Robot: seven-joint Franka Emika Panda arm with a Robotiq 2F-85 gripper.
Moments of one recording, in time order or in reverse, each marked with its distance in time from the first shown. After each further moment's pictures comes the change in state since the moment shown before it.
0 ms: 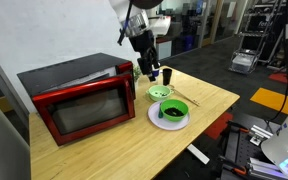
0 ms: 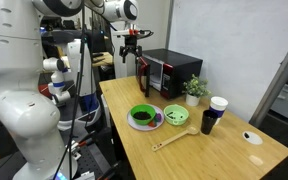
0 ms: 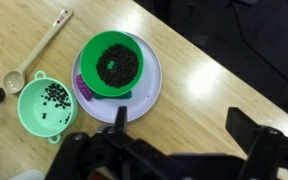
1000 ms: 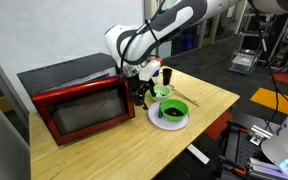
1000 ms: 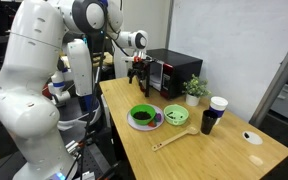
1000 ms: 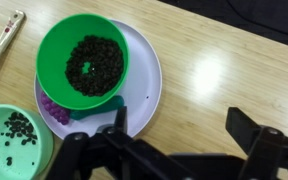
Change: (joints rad) arm -0.016 0.268 -0.038 -0.010 0.038 0.202 0.207
